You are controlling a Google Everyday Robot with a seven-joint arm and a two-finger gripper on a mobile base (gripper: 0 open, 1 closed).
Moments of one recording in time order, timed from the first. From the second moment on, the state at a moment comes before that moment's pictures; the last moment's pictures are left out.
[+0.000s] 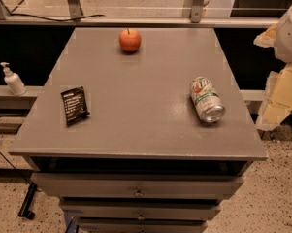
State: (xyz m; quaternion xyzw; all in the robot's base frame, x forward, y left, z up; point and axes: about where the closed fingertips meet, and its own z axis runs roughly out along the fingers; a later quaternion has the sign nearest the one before) arm 0.438 -0.217 0.976 -0.60 0.78 -0.03 0.16
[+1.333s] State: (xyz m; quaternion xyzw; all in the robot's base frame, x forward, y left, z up) arm 0.520 -0.198 0.953 -0.51 0.83 0.01 0.21
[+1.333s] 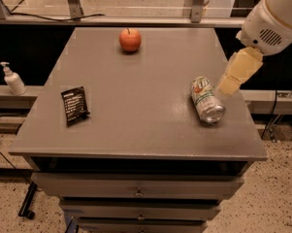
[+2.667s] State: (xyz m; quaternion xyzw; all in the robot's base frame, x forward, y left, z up) arm 0.550 -0.178 0.934 -0.34 0.92 0.03 0.19
